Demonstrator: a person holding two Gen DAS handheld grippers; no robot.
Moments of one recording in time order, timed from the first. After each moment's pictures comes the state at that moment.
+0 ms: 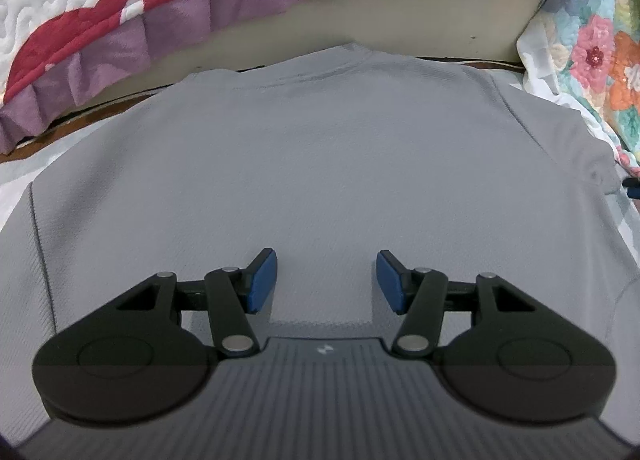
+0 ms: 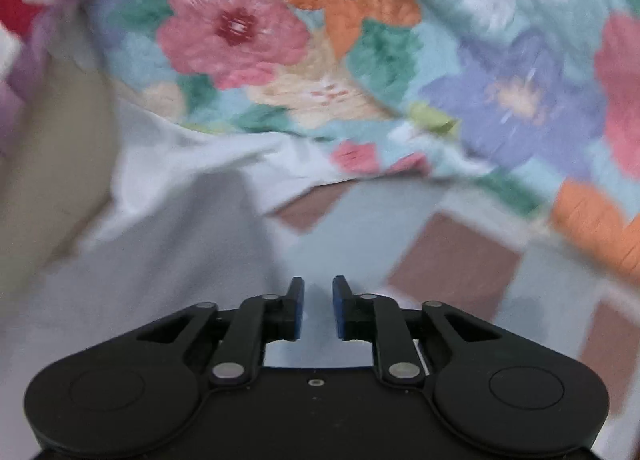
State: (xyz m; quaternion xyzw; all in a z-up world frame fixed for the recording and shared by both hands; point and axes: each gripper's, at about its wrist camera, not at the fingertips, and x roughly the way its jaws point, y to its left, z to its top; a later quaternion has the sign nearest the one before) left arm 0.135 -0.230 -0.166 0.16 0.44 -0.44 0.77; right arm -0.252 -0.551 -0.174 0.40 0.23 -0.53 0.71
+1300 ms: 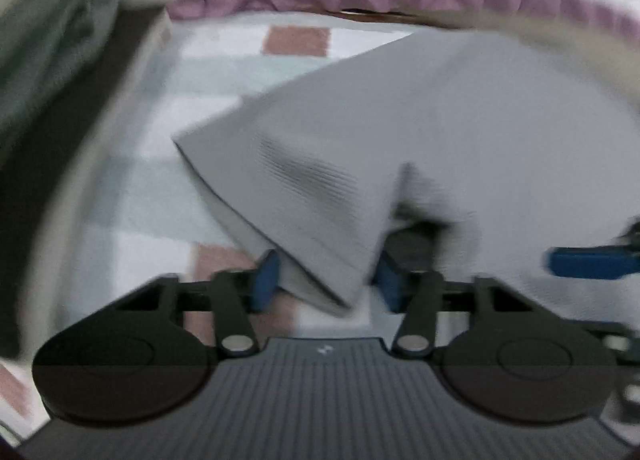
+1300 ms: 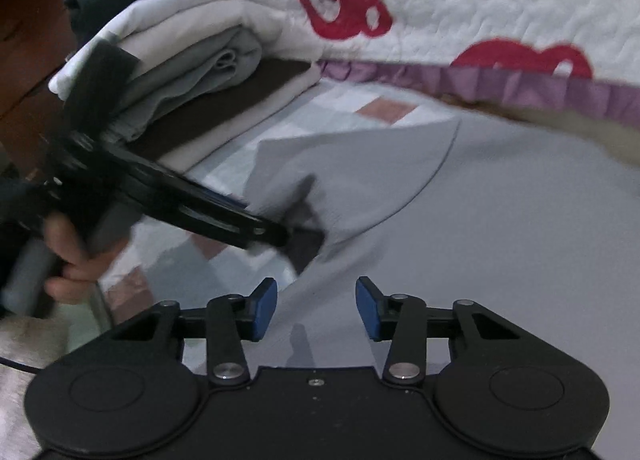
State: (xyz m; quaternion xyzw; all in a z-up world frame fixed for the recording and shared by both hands) left arm 0.138 0.007 -0.161 0.16 0.46 -0.20 0.85; right arm 0.028 -0.149 -0.160 0.07 0.40 0.17 0.90
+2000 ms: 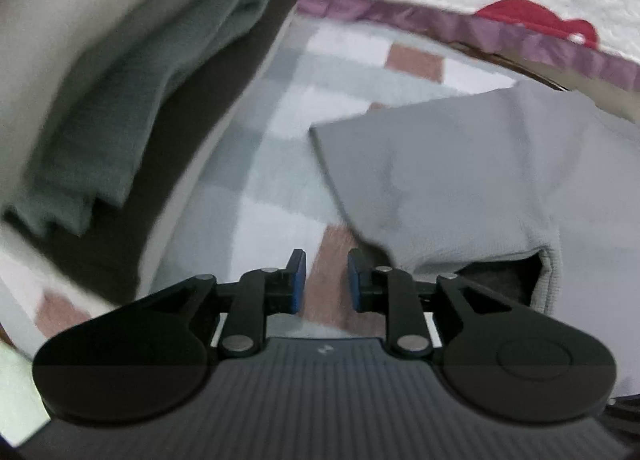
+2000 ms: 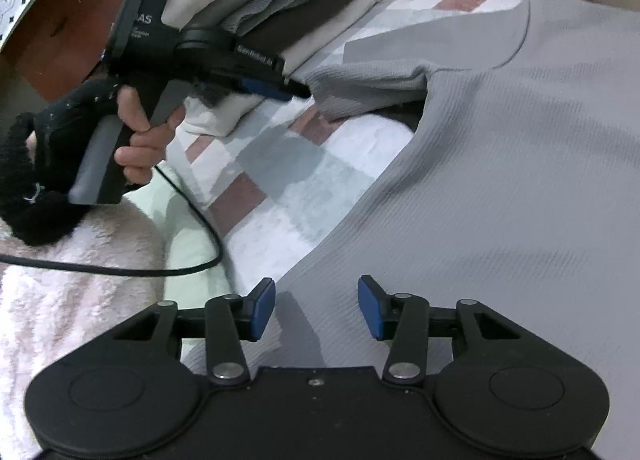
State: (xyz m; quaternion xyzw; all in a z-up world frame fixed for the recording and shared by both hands) left arm 0.136 0.072 -0.123 0.07 0.46 -0.12 0.88; right arm -0.029 -0.128 -0.196 0.16 0.47 0.28 0.82
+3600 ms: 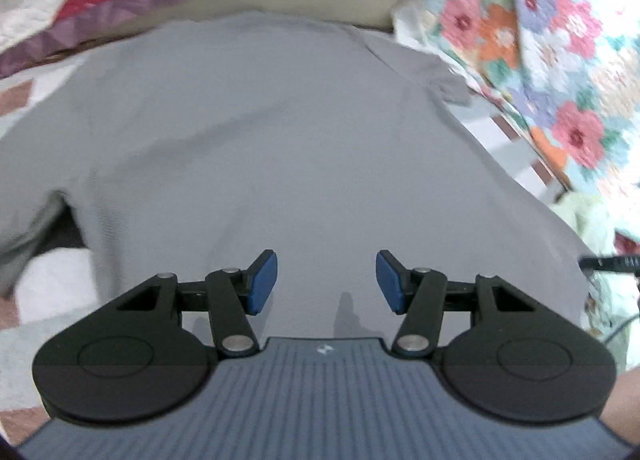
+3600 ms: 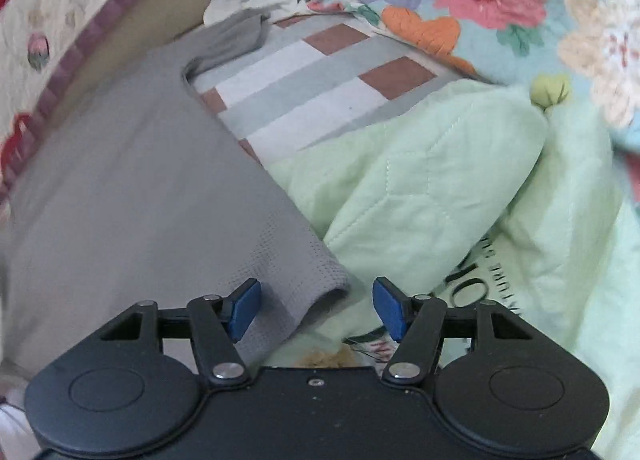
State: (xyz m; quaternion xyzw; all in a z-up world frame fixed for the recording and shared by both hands) left arm -0.021 -0.051 -0.109 0.13 0.45 -0.54 0.70; right arm -0.458 -0.317 -0.159 0.37 0.37 -0.39 0.76
